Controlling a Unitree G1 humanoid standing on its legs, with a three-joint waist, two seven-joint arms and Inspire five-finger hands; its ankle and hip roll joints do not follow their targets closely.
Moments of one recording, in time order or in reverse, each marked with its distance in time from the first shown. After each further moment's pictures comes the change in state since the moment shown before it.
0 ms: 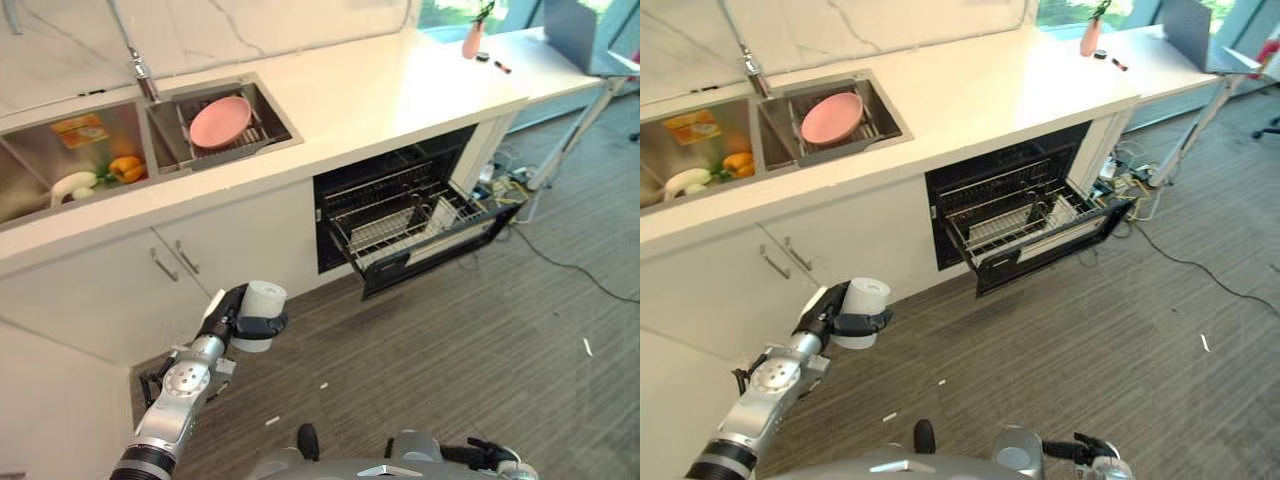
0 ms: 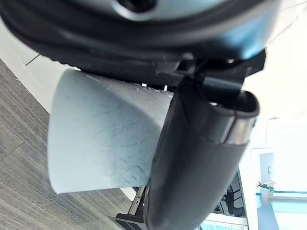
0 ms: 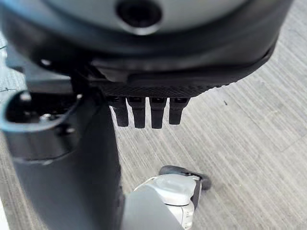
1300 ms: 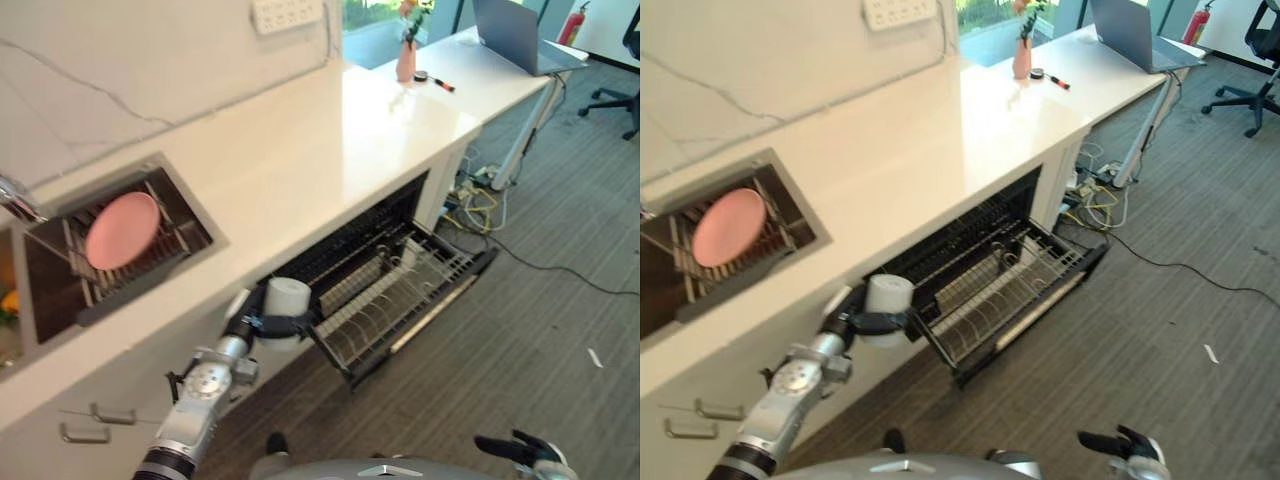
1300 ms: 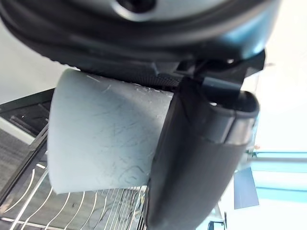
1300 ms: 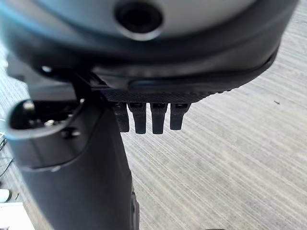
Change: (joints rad) left arm -0.006 -0.076 -0.131 -0.042 -0.078 -0.016 0.005; right arm 0.069 -0.108 -0.155 -0.078 0.038 -0.029 -0.110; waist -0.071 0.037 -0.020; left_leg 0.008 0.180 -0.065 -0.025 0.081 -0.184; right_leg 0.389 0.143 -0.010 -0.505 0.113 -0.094
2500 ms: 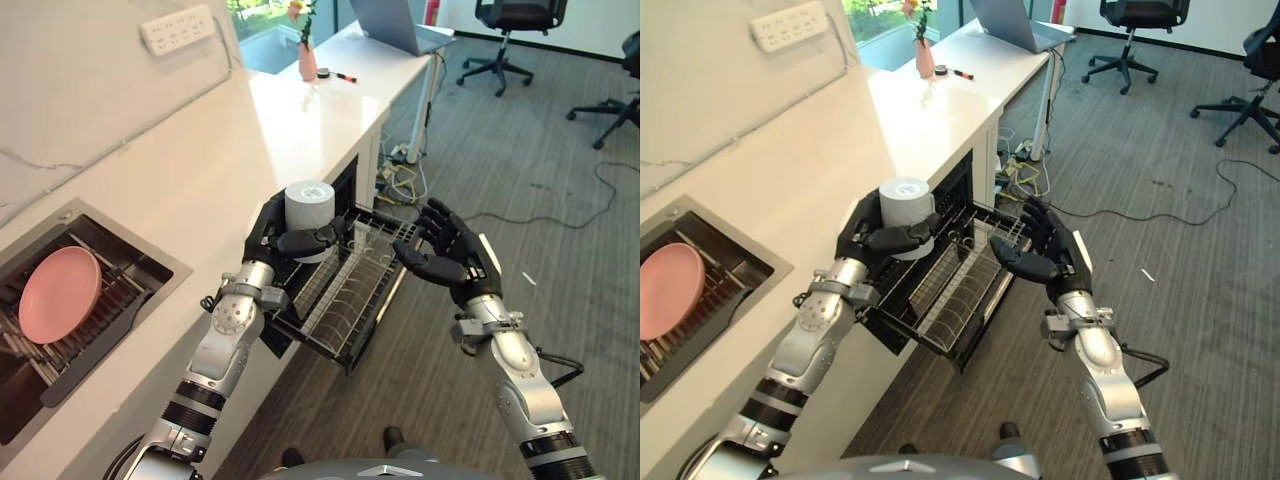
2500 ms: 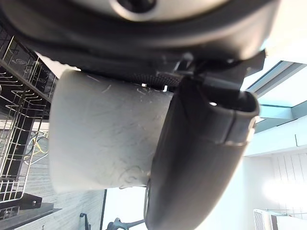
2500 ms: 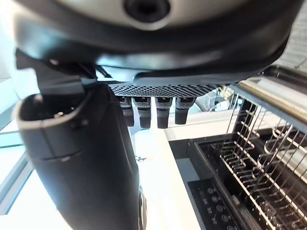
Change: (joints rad) left arm -0.294 -0.062 0.011 -0.111 -0.133 -0.119 0.129; right arm -0.043 0.038 0.212 -1.217 0.229 -0.117 0.054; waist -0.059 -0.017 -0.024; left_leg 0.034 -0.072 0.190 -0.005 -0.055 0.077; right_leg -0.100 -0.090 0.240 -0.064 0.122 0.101
